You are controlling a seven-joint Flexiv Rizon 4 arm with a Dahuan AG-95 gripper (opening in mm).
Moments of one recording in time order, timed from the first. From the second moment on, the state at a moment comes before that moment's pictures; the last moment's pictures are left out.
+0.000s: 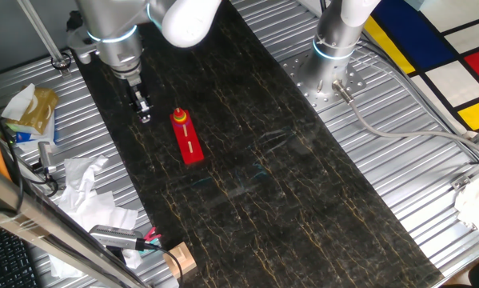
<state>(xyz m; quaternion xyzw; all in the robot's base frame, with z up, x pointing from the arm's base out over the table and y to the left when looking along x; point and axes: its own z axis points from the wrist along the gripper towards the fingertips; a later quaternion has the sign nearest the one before) 0.599 -0.053 0.112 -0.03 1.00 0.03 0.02</state>
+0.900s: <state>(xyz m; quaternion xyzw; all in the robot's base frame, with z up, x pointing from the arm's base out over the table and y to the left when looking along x) 0.617 -0.049 0.099 -0.04 1.00 0.03 0.04</state>
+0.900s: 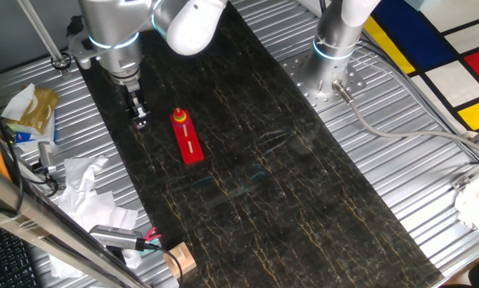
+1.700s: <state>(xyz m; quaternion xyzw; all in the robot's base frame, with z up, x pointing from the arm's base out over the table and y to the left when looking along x) 0.621 -0.048 0.090 -0.04 1.00 0.03 0.04</state>
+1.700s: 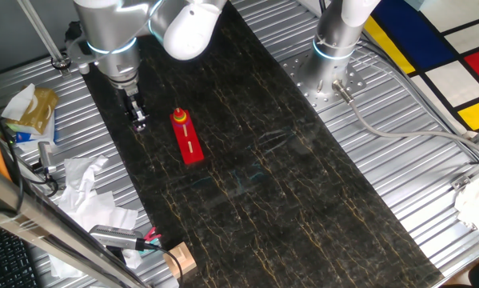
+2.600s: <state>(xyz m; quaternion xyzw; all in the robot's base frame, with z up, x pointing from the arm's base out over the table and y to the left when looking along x) 0.622 -0.046 0.083 -0.04 1.00 0.03 0.04</state>
